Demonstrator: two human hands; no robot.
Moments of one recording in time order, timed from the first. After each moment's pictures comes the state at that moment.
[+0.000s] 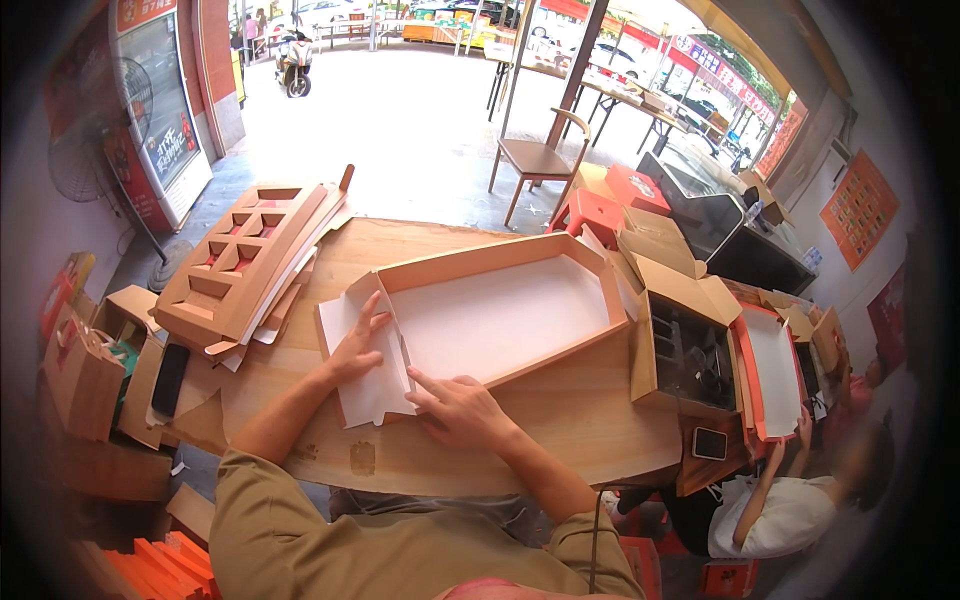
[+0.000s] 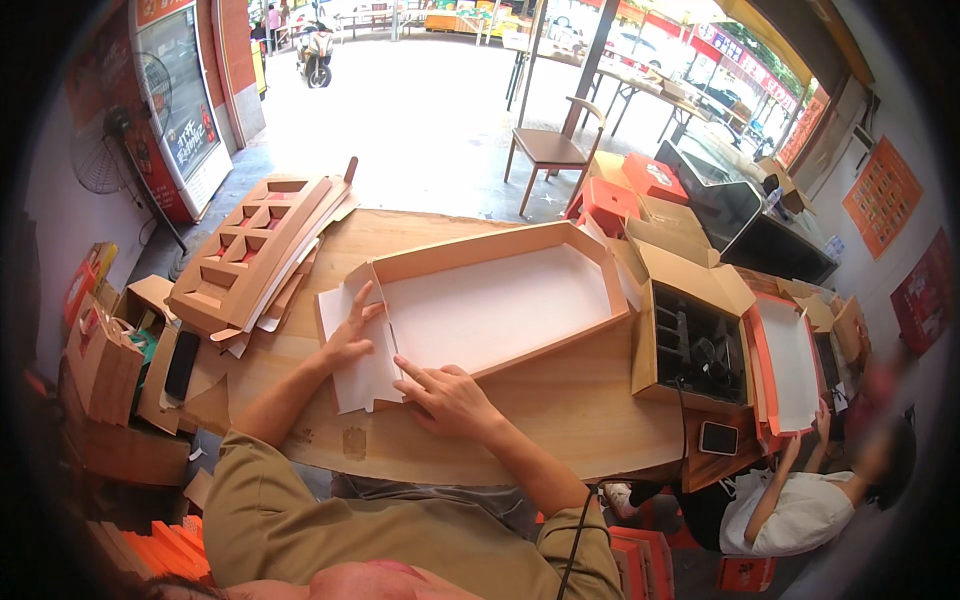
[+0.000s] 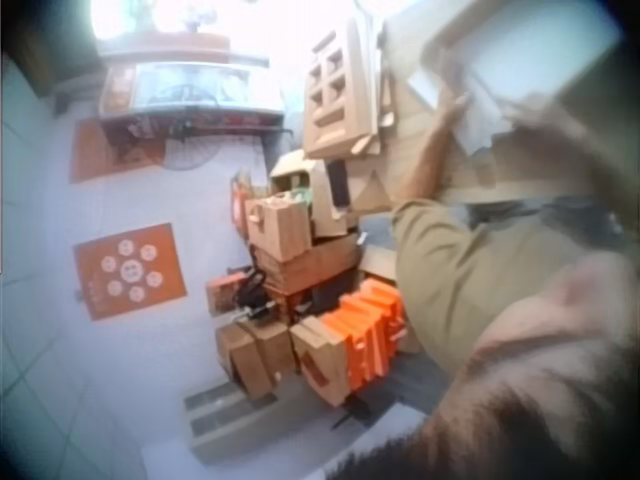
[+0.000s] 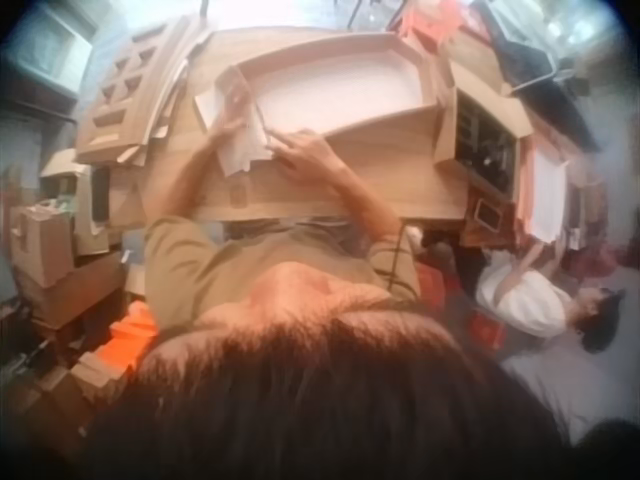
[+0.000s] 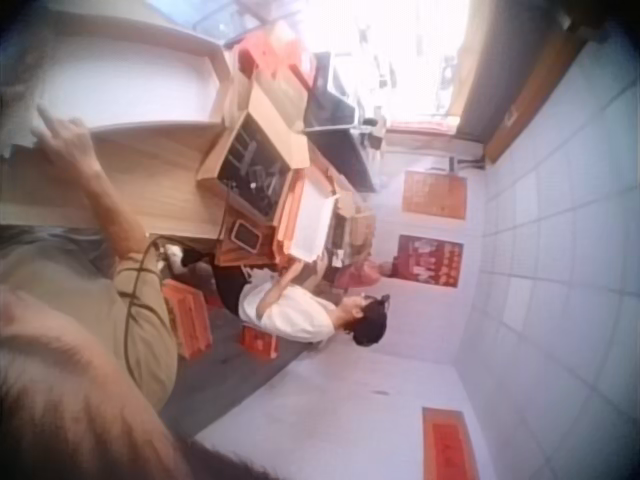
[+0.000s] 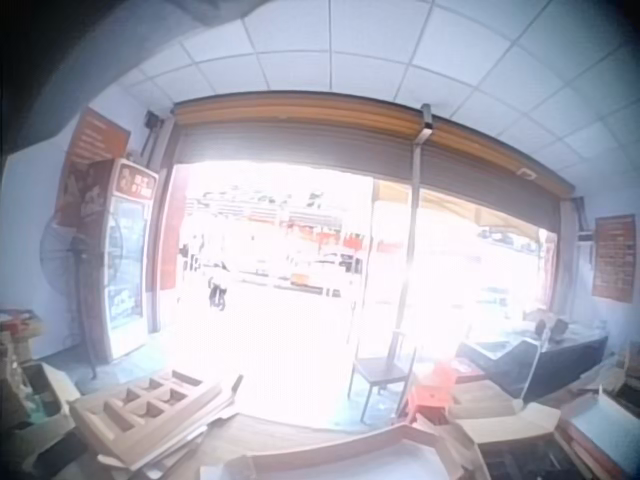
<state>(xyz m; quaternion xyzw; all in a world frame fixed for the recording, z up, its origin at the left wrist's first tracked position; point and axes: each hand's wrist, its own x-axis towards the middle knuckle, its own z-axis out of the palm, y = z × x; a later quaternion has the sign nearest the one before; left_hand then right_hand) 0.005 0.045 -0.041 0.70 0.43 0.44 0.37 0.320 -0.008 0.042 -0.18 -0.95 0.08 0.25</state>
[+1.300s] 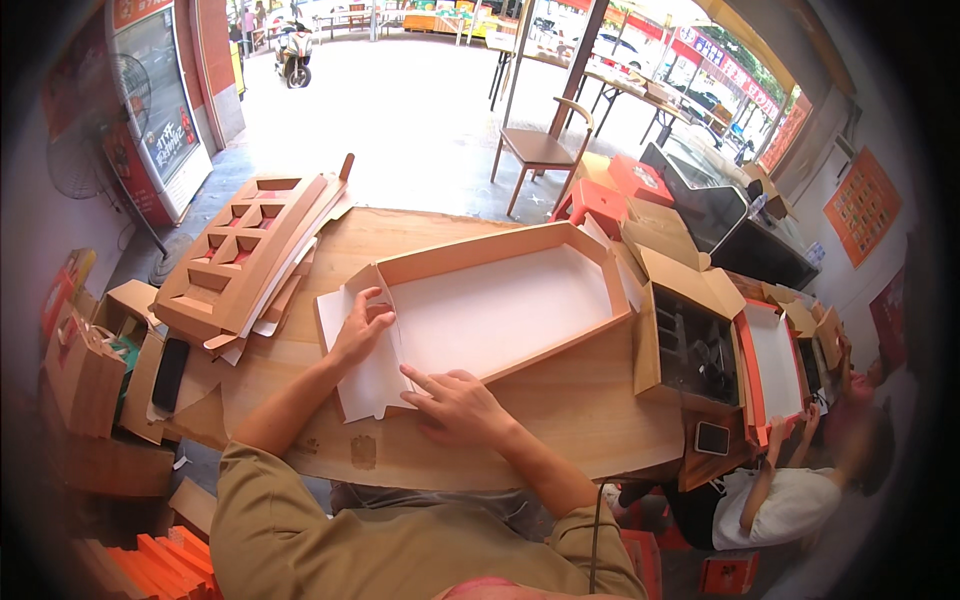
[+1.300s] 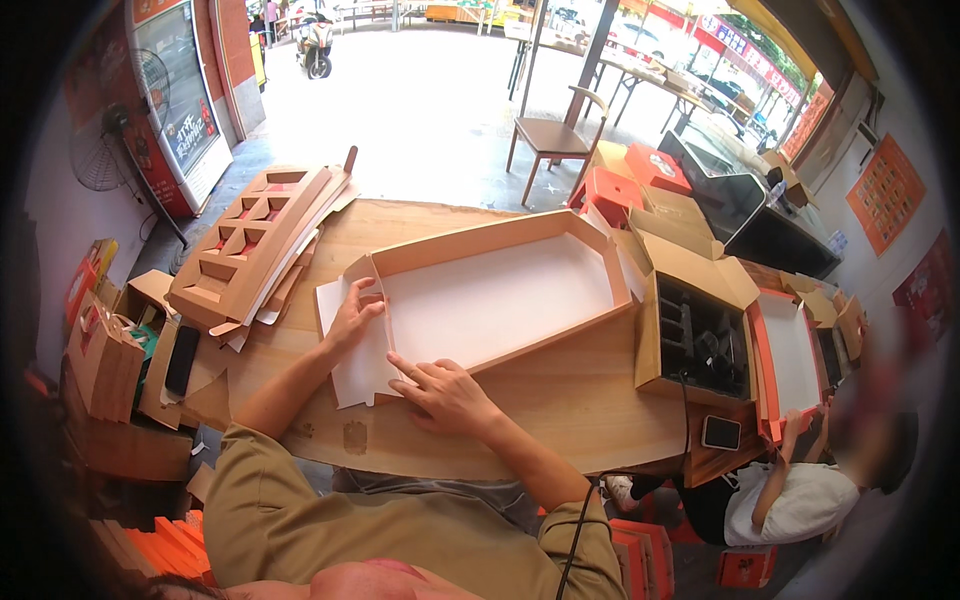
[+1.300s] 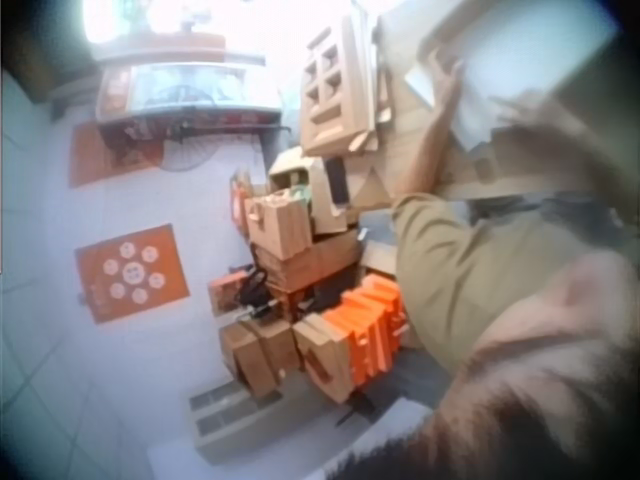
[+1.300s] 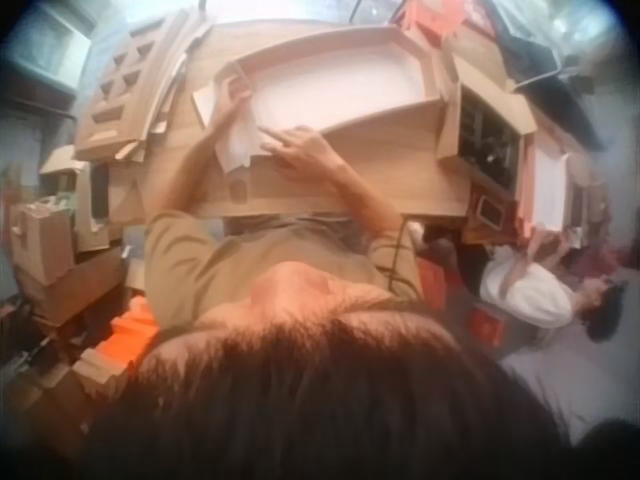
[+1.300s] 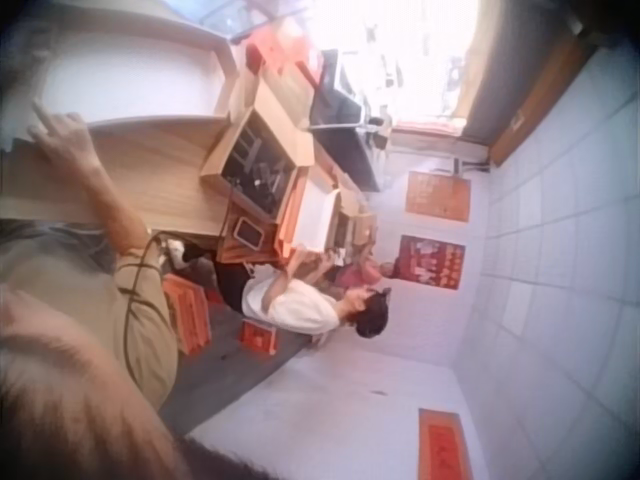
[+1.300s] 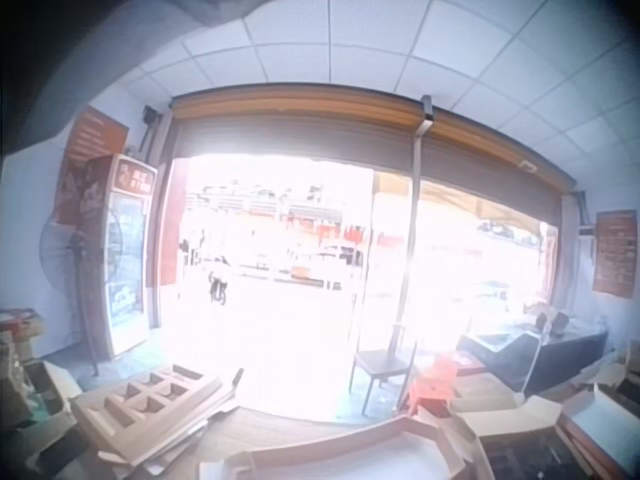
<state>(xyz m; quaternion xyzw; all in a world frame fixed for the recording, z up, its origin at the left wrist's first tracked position) 0.027 0.052 -0.031 0.53 0.52 0.51 0.44 0.317 -0.011 0.048 -0.15 -0.96 0.07 0.20</state>
